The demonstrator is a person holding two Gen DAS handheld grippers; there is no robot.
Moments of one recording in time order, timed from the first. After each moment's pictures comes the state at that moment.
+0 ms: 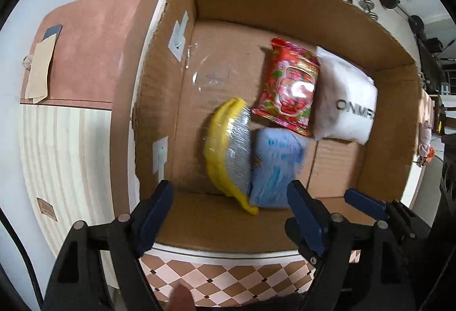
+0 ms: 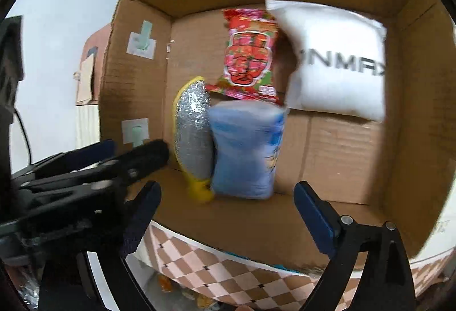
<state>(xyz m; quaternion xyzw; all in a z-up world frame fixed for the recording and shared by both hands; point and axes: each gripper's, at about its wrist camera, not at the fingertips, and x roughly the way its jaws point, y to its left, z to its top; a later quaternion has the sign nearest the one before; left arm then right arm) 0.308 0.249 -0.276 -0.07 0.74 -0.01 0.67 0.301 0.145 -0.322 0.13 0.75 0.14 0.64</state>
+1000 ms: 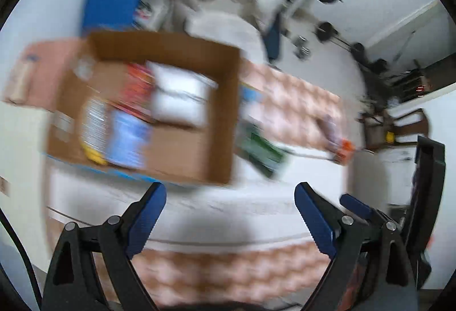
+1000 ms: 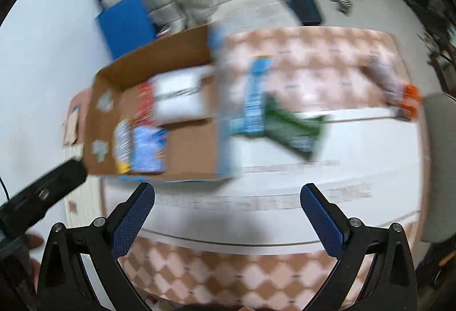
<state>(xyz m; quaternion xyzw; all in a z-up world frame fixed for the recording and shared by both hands) 0.219 0.060 -0.170 -0.15 0.63 -0.10 0.75 0.198 -0.130 -0.206 0.15 0.64 0.00 0.76</state>
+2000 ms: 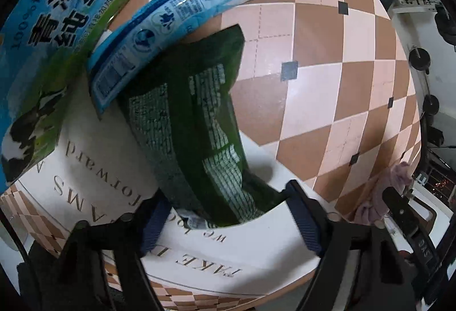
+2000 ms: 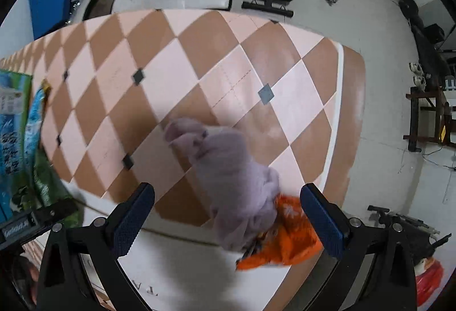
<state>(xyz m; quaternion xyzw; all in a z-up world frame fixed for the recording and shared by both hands) 0.324 -0.075 -0.417 -0.31 0.76 0.11 0.57 0.398 -0.357 -0.410 -0.03 0.75 0.02 0.66</state>
